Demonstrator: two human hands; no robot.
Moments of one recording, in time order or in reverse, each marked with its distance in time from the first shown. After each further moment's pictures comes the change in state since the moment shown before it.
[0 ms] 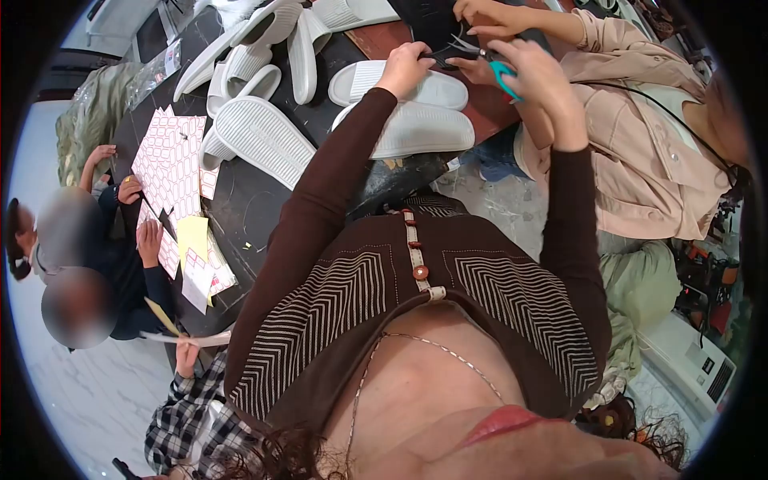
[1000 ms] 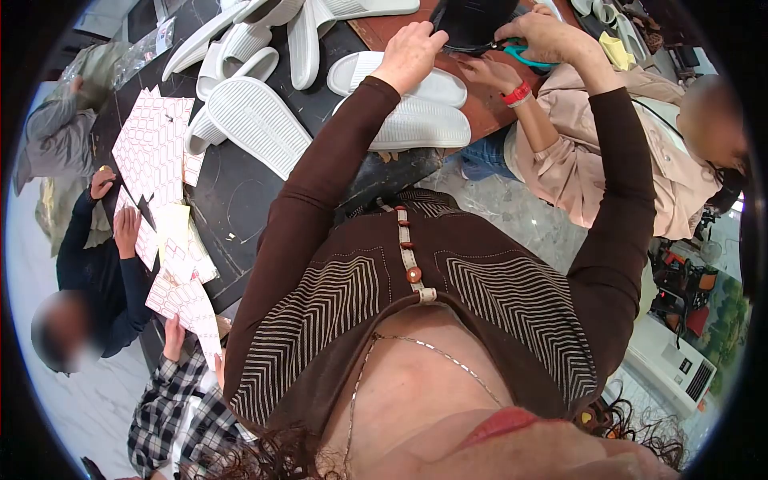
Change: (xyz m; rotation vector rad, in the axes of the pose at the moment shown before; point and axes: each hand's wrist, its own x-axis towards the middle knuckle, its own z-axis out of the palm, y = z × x) left_hand -0.011 0.032 -0.038 0.385 0.225 0.471; right_hand 0.075 -0.001 -0.049 -0.255 -0.619 -0.158
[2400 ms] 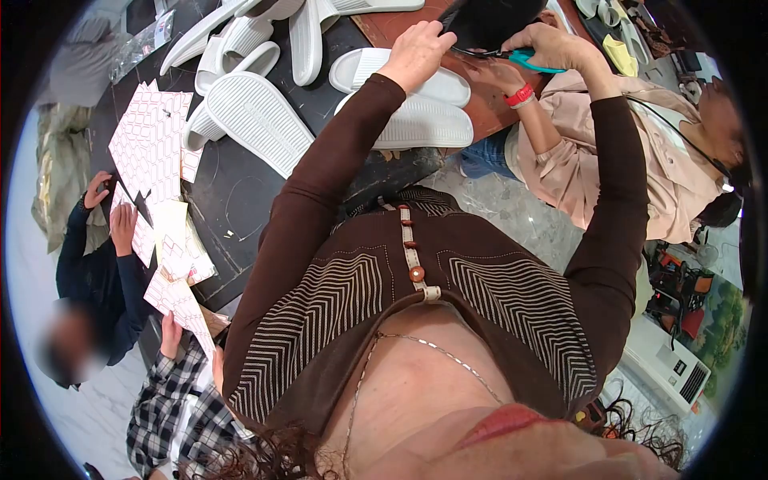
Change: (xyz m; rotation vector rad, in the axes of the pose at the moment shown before) left_hand -0.005 0.002 0.004 0.006 0.013 0.021; right_hand 0.002 0.004 0.020 0.319 -0.105 0.009
